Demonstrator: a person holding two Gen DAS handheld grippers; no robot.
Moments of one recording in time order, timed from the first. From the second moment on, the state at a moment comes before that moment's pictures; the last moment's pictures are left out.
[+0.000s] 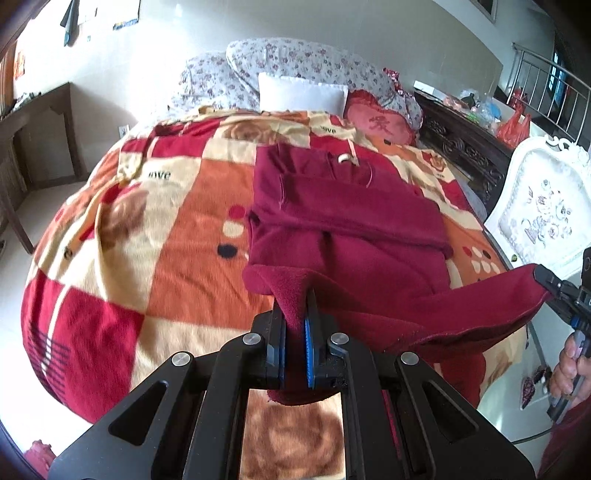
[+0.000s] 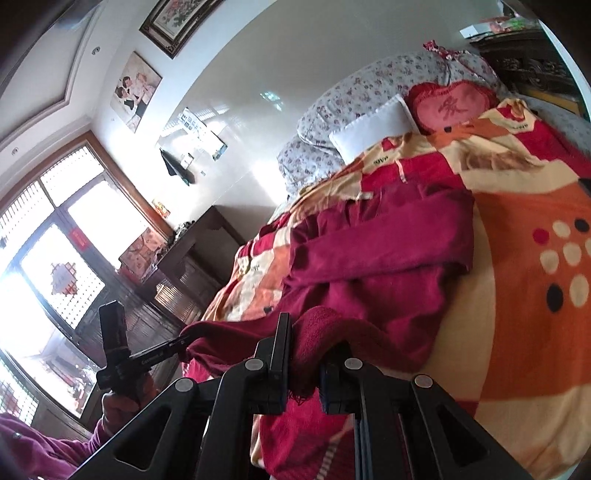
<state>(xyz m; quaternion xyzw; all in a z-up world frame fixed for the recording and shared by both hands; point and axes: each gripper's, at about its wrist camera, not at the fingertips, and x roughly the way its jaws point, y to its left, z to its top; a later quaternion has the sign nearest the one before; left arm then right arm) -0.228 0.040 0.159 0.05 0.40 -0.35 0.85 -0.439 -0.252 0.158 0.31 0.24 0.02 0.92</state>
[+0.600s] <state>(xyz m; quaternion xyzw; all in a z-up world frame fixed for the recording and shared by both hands) -0.181 -0.003 0.161 0.05 0.40 -0.33 0.85 -0.389 -0.279 0.162 0.29 0.24 0.01 0.93</state>
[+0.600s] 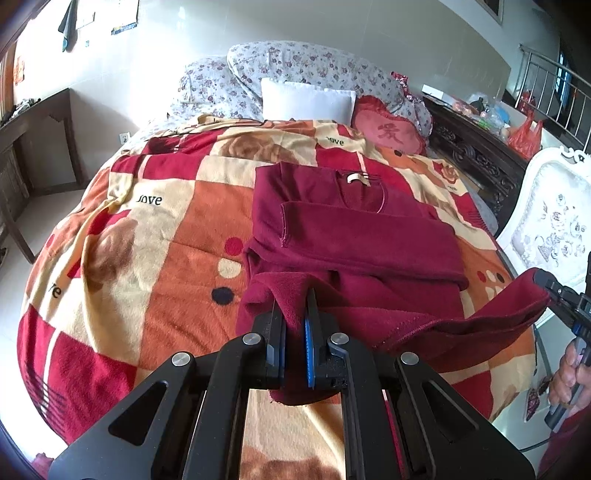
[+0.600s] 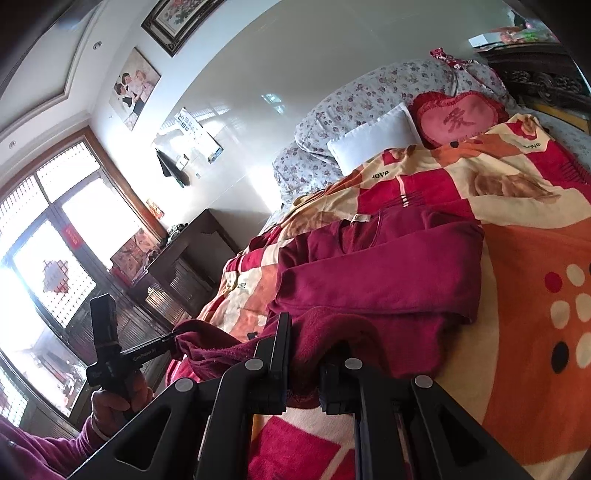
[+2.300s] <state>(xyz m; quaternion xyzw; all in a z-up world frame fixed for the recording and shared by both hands) 0.031 -0.130 0.151 -0.02 0.44 -0.31 0.84 -0.196 -0.475 0.131 0.39 0.28 -0.16 0.86</state>
